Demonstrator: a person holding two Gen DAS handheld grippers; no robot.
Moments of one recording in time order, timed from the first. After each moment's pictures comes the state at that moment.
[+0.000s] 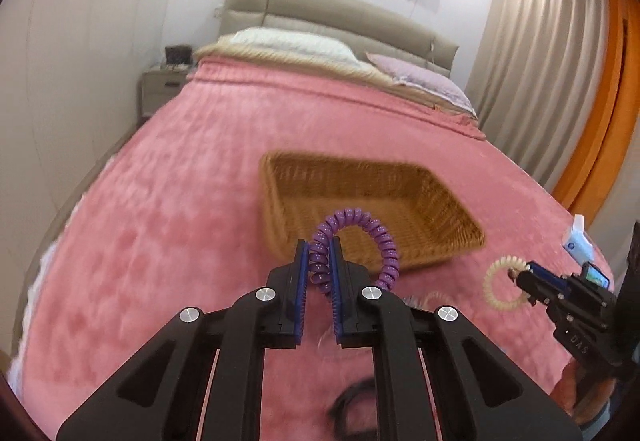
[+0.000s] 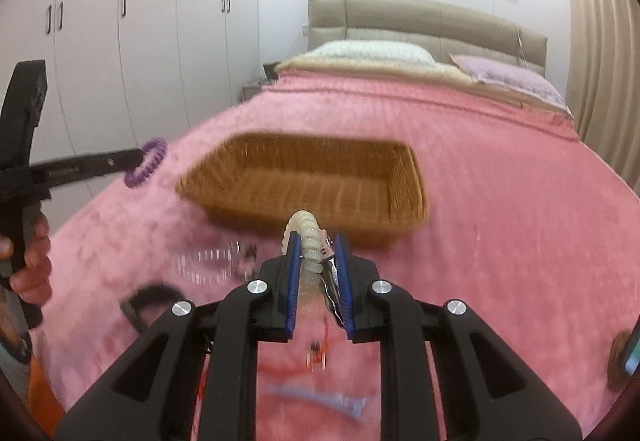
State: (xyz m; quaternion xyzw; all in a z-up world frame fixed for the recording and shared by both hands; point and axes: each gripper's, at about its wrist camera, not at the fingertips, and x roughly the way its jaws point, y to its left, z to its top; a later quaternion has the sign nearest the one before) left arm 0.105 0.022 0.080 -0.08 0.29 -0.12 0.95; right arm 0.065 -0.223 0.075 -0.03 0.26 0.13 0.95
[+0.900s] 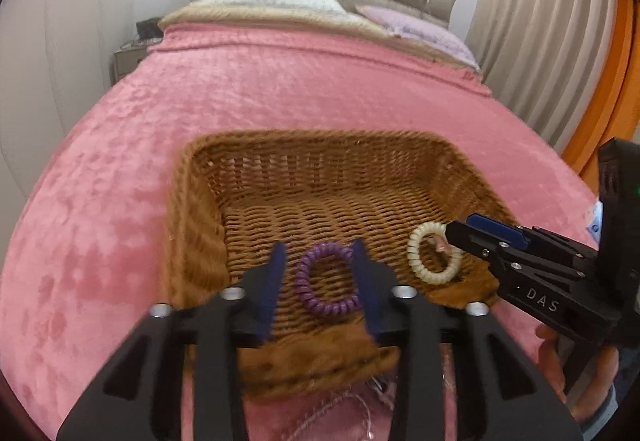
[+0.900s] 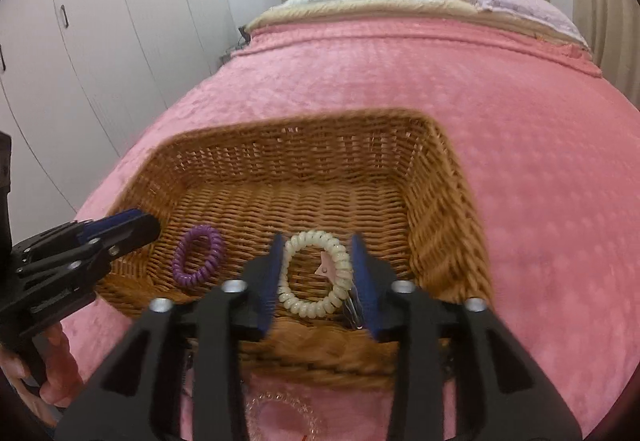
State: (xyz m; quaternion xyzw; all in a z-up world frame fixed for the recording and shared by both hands) left arm 0.208 -0.029 0.038 -0.05 0.36 -0.14 0.92; right arm 0.217 -0.226 0.033 0.04 0.37 0.13 0.92
